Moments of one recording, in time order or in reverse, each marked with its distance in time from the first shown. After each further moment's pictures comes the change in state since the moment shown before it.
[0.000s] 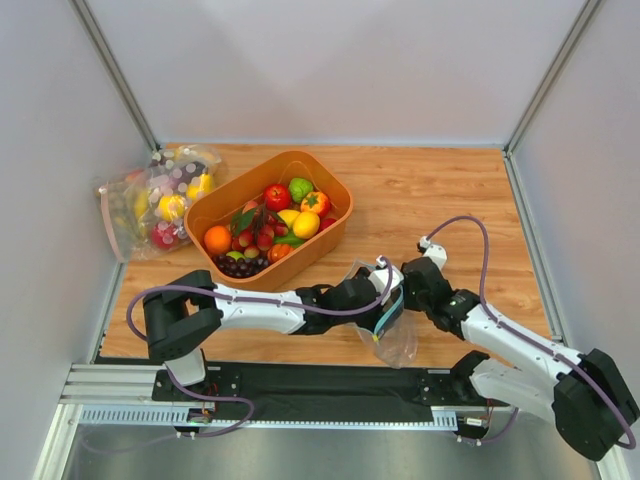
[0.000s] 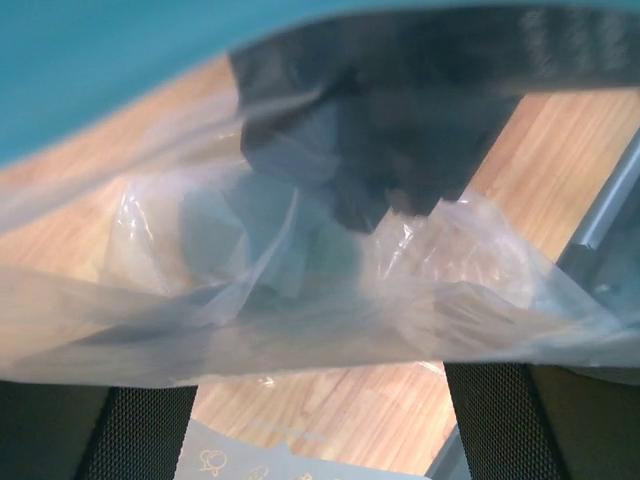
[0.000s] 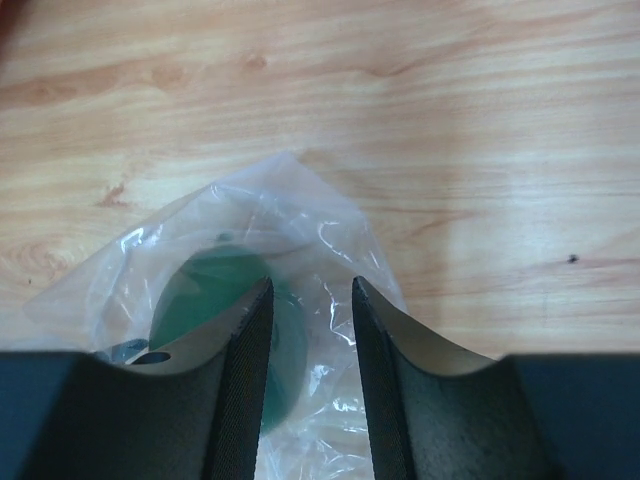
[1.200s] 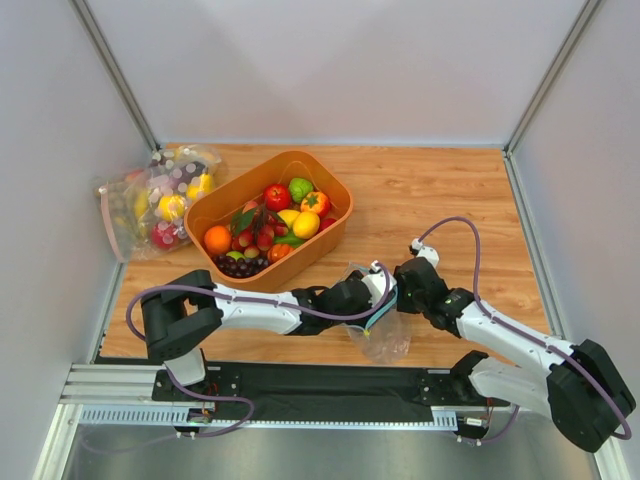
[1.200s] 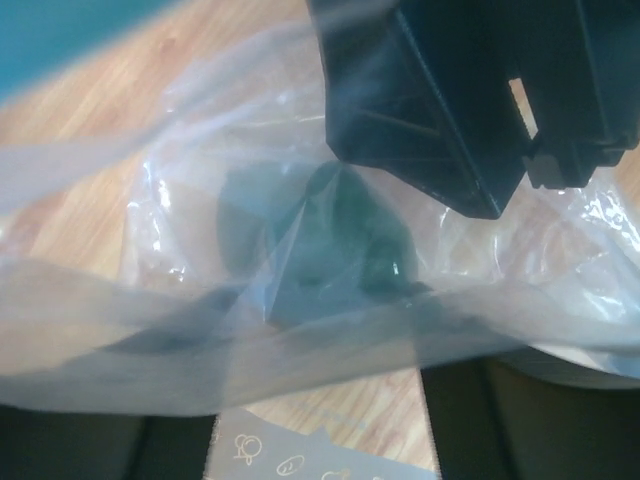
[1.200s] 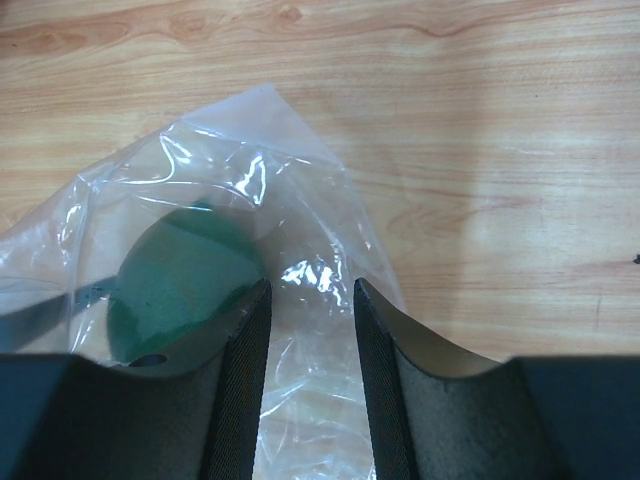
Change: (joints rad) left arm 0.019 -0.008 -0.054 -0.037 -0.090 0.116; right arm 0.003 0.067 0.000 0.034 -0.089 -0.012
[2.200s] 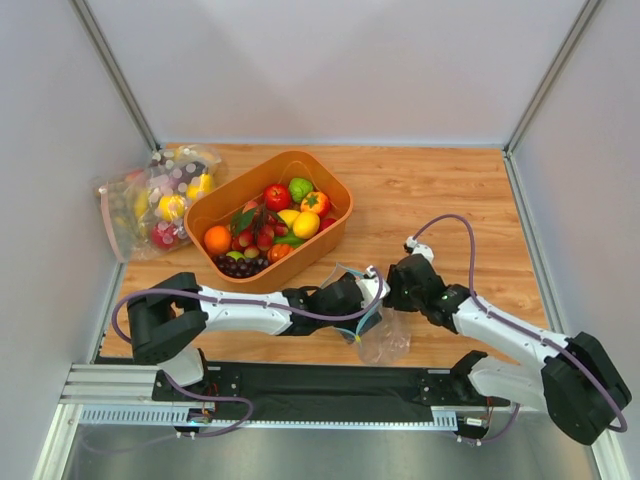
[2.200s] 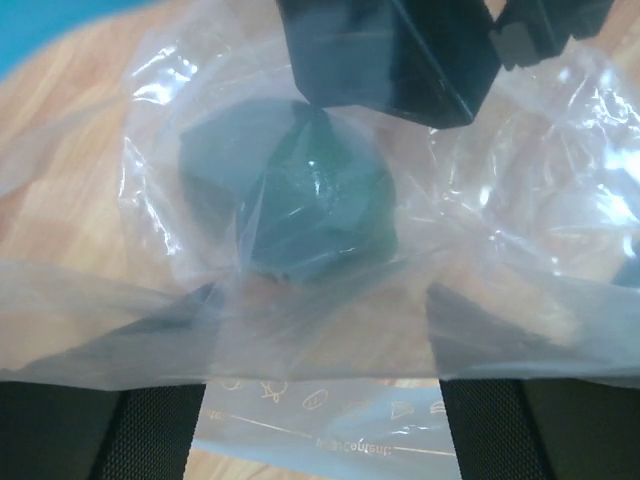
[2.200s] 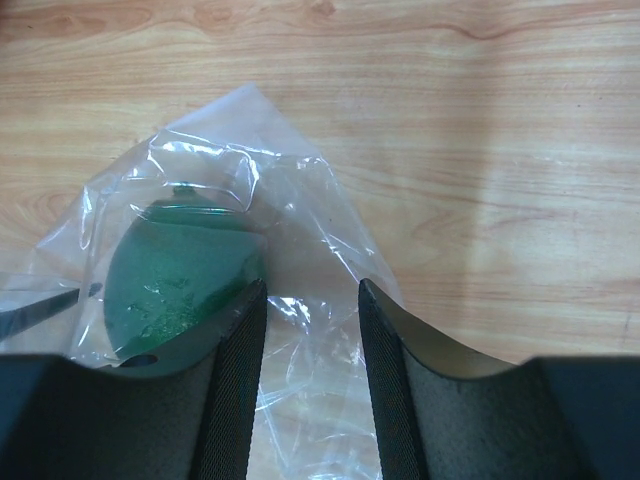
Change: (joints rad) left arm 0.007 -0.081 -0.040 -0.103 0.066 0.047; right arm 0.001 0.033 0.027 0.004 -0.037 -0.022
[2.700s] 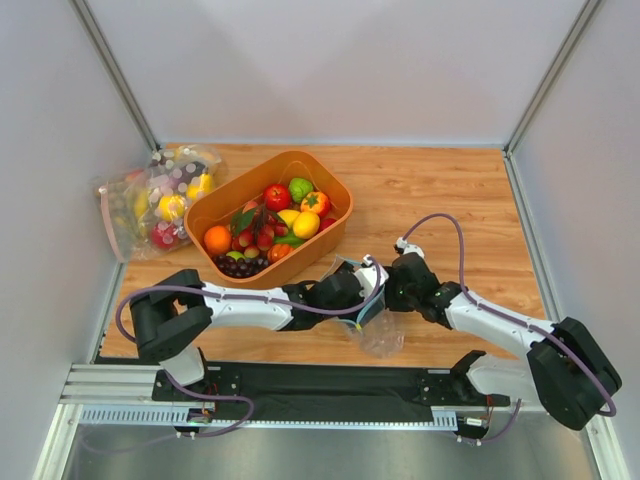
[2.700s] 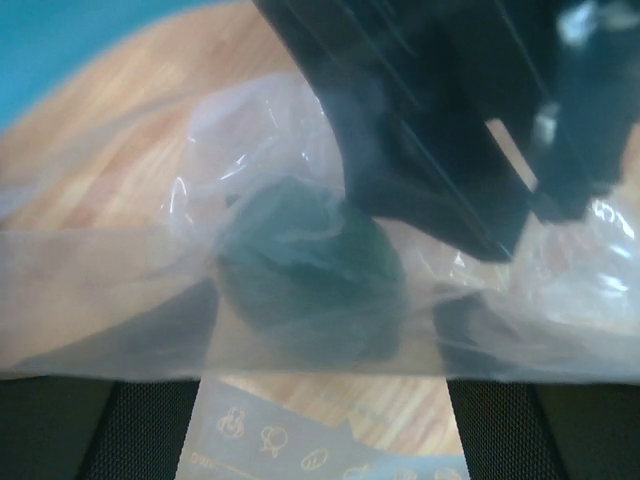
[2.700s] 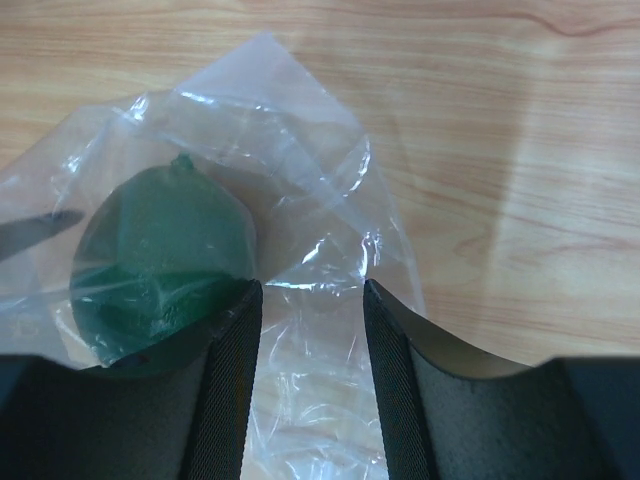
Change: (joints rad) left arm 0.039 0.023 0.000 0.107 -0.039 0.003; right arm 0.000 0.098 0.005 0.071 -0.085 -0.052
